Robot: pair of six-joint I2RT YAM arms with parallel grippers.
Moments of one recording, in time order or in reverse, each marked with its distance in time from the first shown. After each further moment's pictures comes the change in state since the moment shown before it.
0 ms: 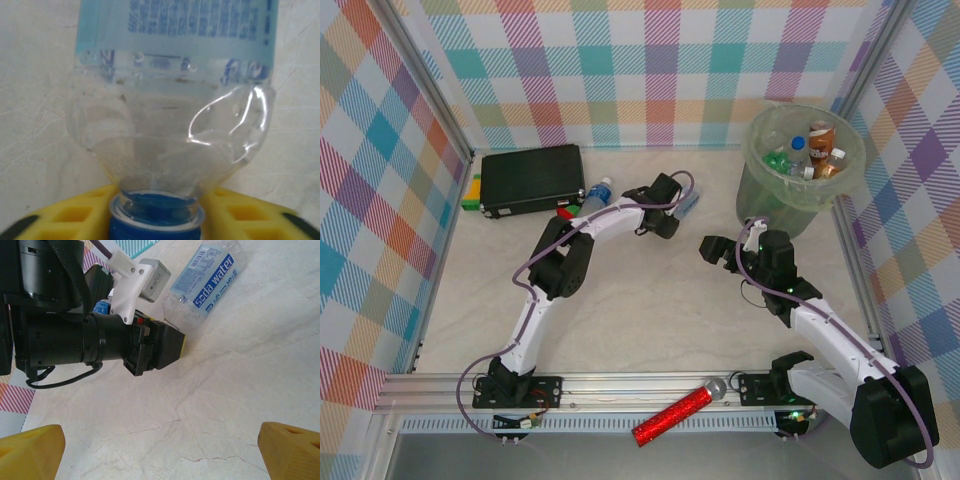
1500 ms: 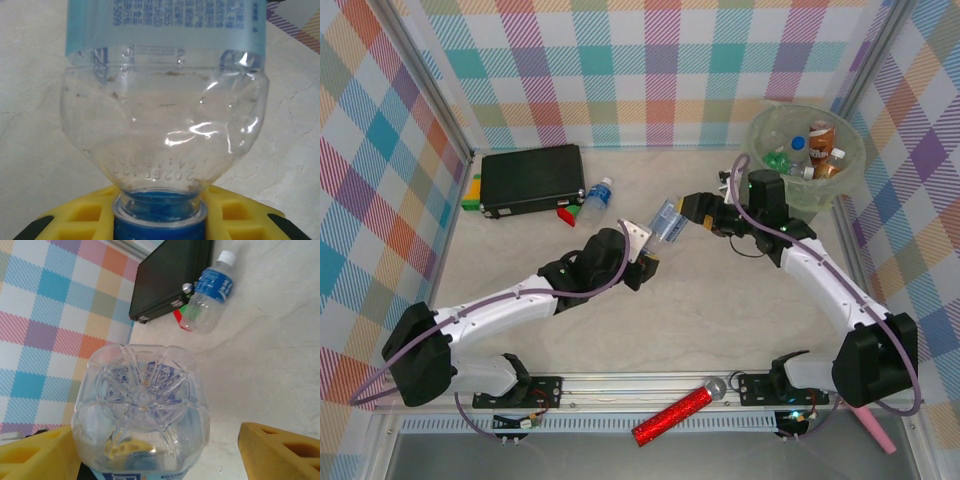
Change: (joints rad) left arm -0.214 -1.079 -1.045 0.455 0.028 -0.158; right arm 0.000 0.319 0.536 -0.260 -0.439 0.063
